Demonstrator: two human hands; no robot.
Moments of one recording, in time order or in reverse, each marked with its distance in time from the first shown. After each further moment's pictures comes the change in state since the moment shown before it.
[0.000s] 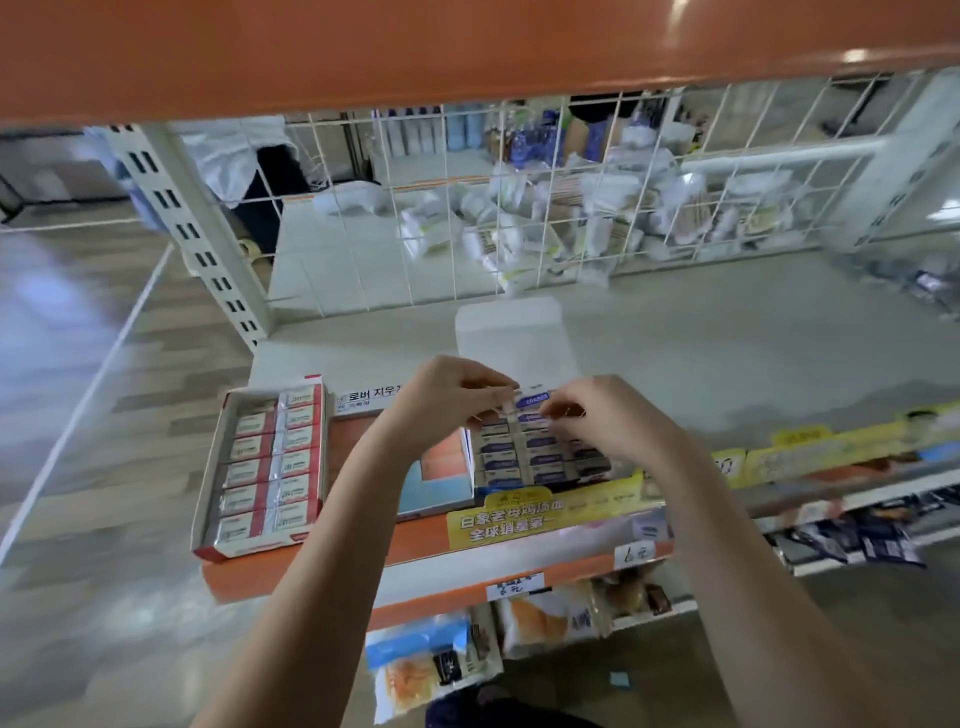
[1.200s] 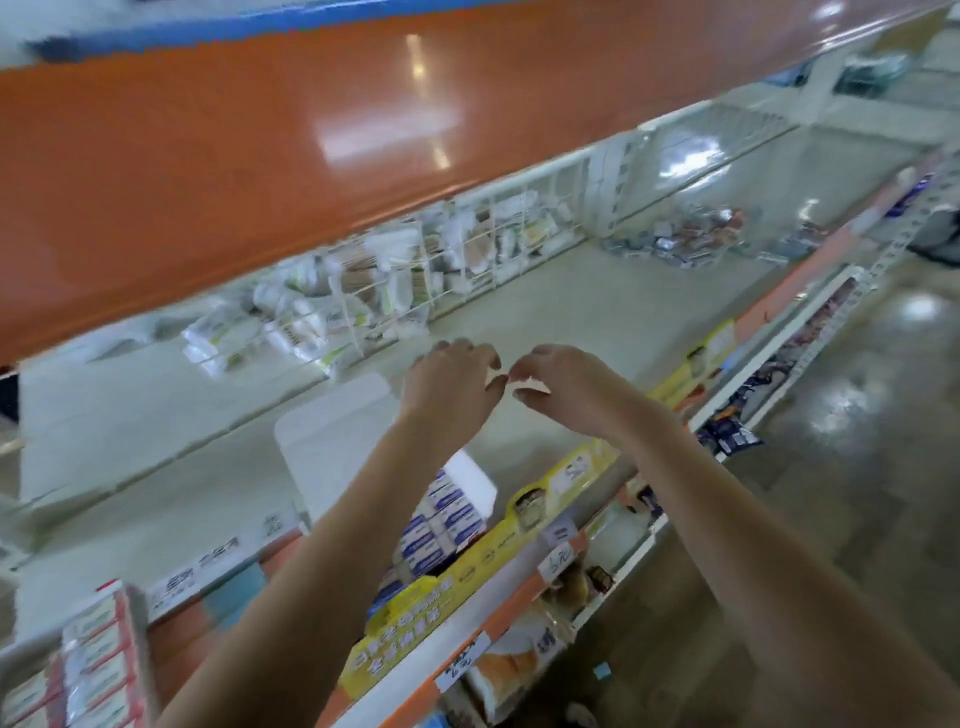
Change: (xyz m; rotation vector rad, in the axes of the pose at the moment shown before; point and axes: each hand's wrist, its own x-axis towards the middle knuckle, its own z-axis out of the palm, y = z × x) left_hand 0.088 0.096 0.105 0.929 -0.010 0.584; right_hand -0.030 0.084 -0.066 -0.153 0.320 0.195
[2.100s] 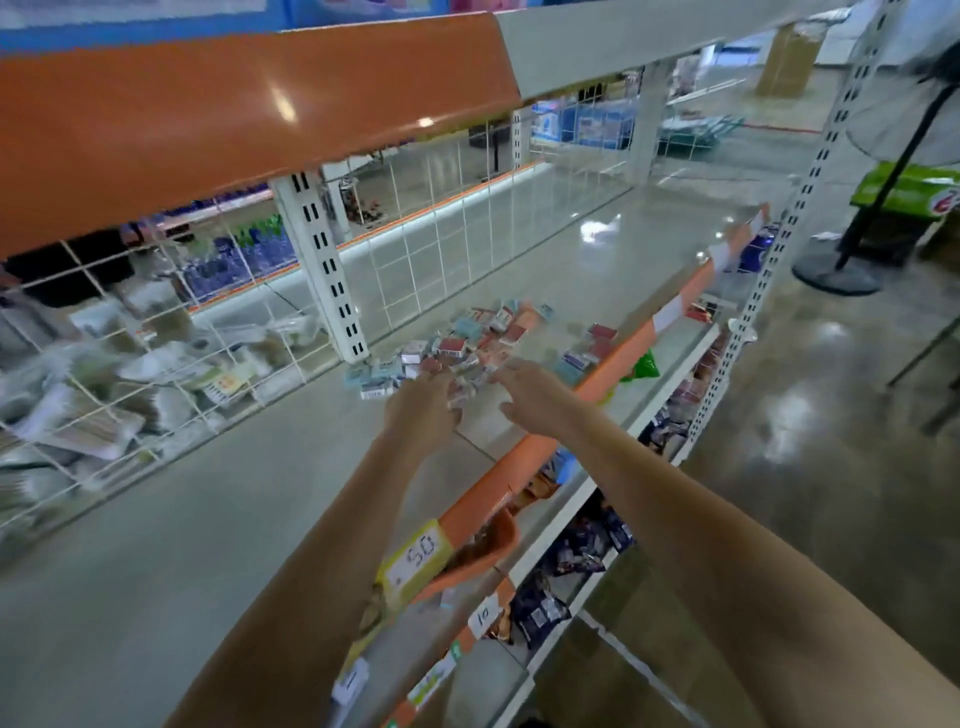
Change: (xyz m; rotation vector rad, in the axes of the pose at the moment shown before) left_hand 0.361 0.270 0.171 -0.029 -0.119 -0.054; right_hand 0.081 0.457 -0.101 -0.174 -0.022 0.176
